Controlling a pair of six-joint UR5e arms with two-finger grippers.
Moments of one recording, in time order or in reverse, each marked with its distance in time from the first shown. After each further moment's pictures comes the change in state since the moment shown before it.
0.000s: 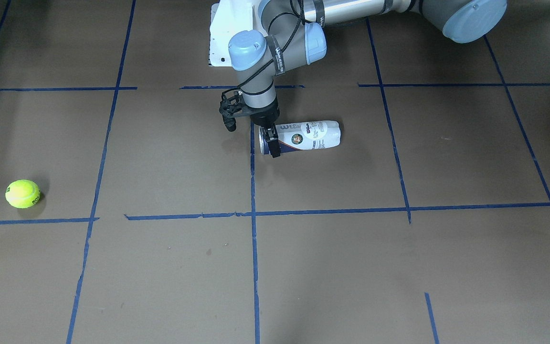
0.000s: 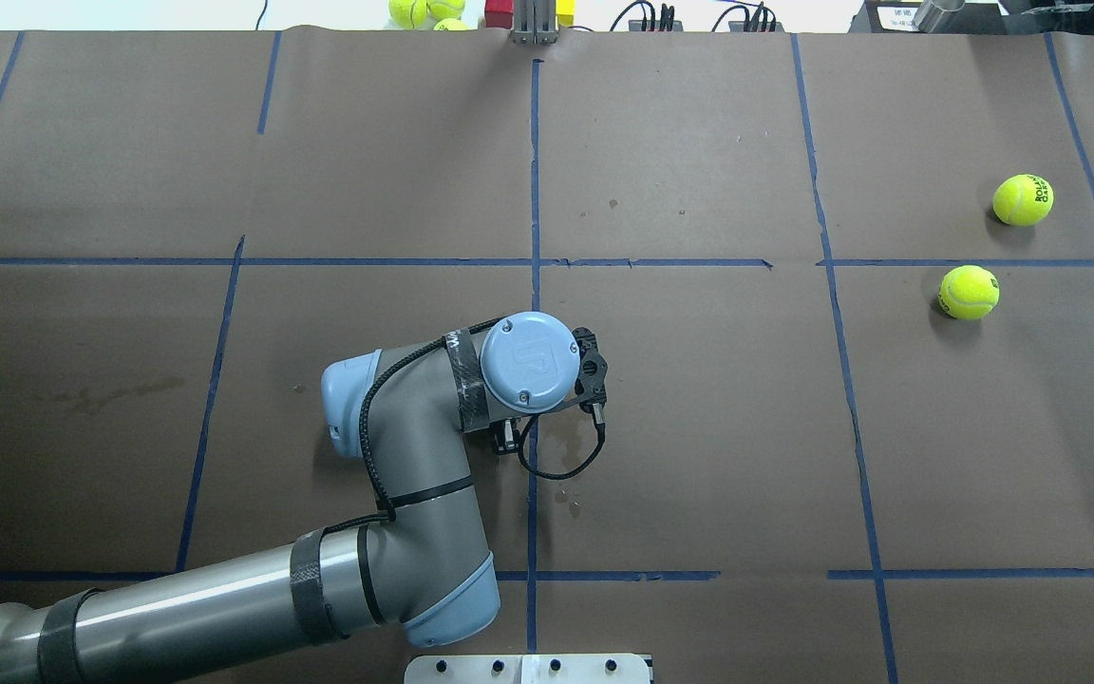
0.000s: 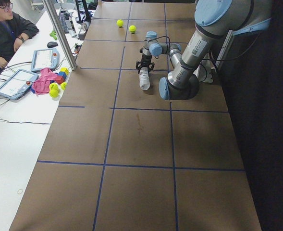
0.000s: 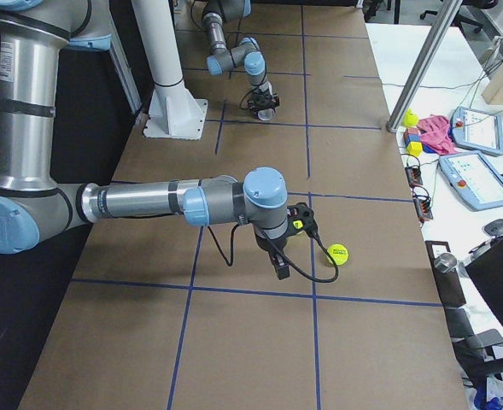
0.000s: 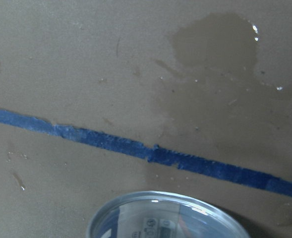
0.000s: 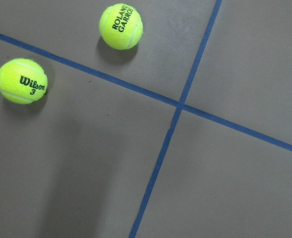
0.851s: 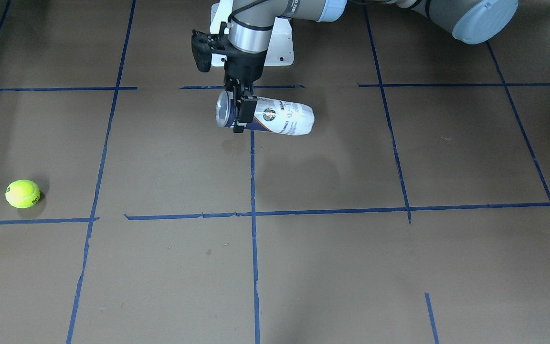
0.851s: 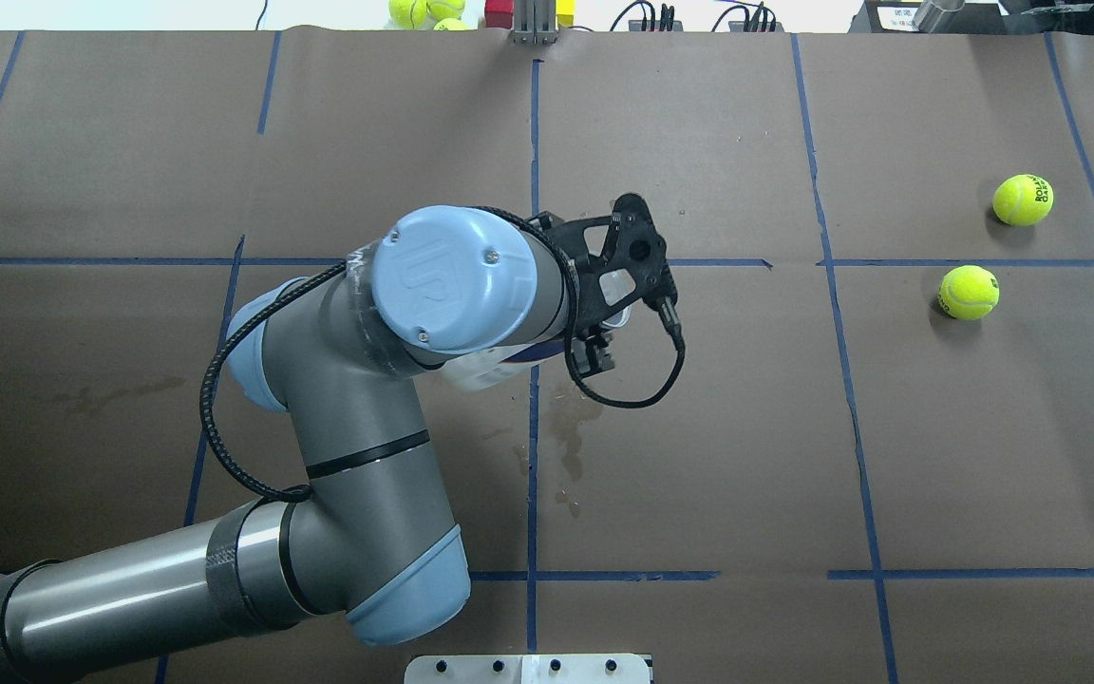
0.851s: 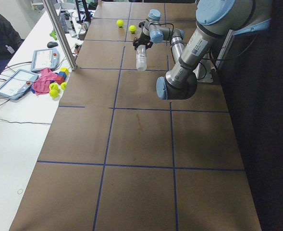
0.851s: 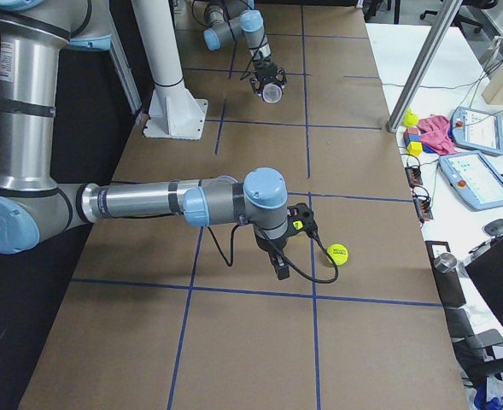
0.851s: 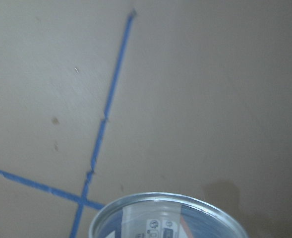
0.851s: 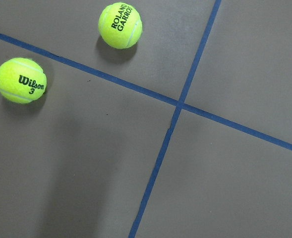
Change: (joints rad) left arm -0.079 -0.007 -0.250 -0.315 -0.004 -0.164; right arm 0.000 0.000 -0.002 0.000 0.000 0.000
